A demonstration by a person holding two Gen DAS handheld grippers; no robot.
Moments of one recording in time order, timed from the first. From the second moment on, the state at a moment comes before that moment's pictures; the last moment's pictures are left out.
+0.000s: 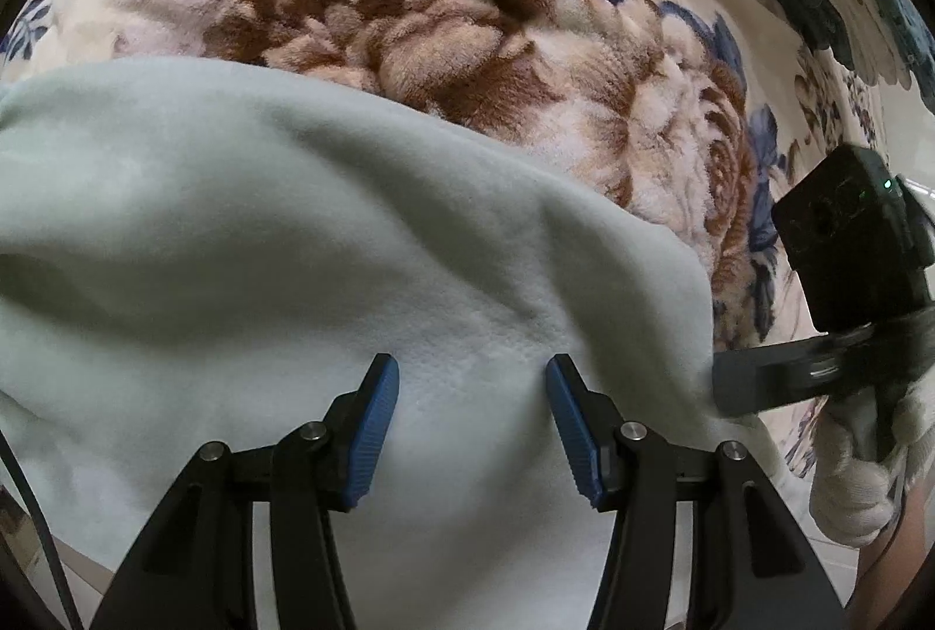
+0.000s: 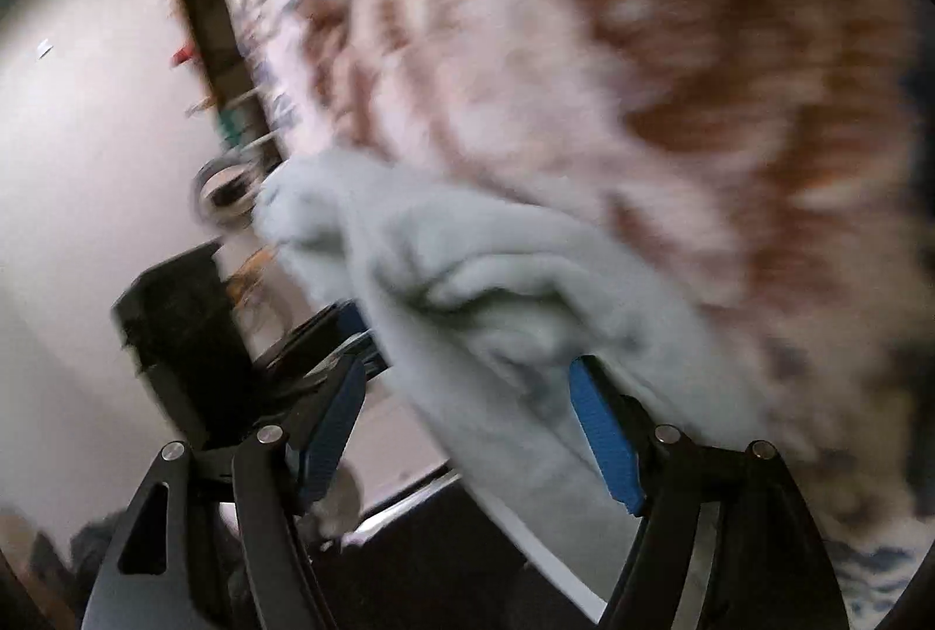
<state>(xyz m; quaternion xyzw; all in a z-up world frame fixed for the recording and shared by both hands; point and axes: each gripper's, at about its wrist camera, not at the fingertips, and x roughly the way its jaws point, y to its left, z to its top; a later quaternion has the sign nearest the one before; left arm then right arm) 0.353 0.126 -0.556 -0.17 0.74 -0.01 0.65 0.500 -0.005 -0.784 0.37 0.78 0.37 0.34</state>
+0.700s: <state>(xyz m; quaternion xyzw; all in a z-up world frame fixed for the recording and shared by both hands) 0.358 0.121 -0.569 -0.15 0.74 -0.01 0.65 0.499 -0.078 -0.799 0.62 0.65 0.31 0.31</state>
